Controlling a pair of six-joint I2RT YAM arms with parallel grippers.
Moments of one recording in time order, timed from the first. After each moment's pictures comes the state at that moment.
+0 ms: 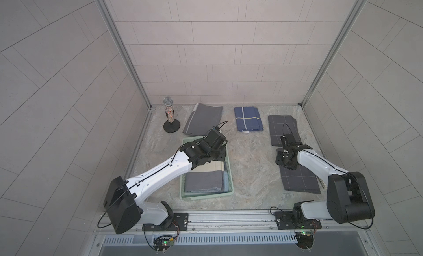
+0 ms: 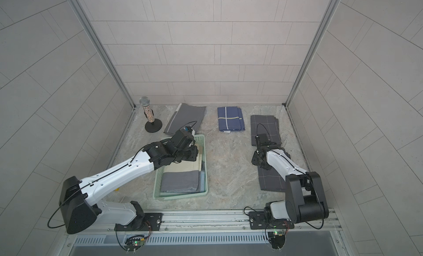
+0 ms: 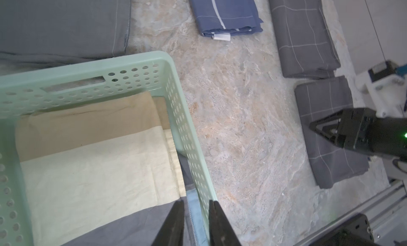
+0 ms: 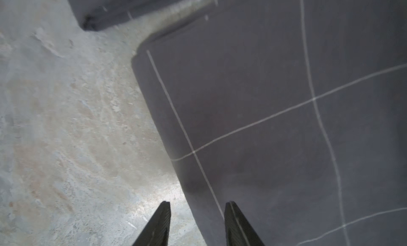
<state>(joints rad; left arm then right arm) -0.82 1.35 1.13 -0.68 -0.12 -0.63 0.06 1.38 0.74 -0.67 0.12 0.53</state>
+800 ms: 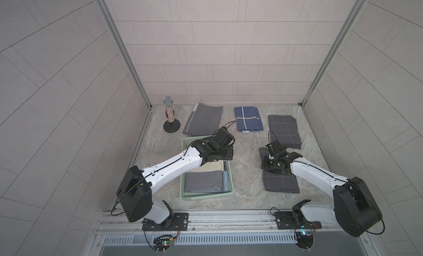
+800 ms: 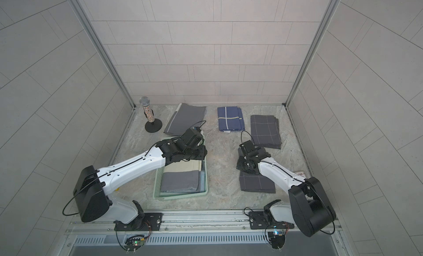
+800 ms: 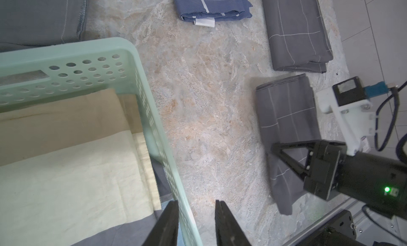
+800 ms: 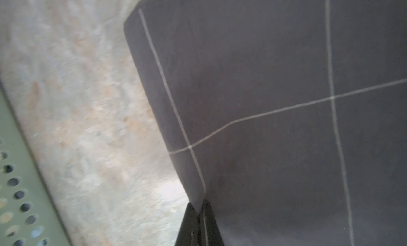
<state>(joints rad) -0.84 1.50 1.21 -0.62 -0.05 -0.66 0.42 1.30 0.68 -0.53 -0.02 0.76</state>
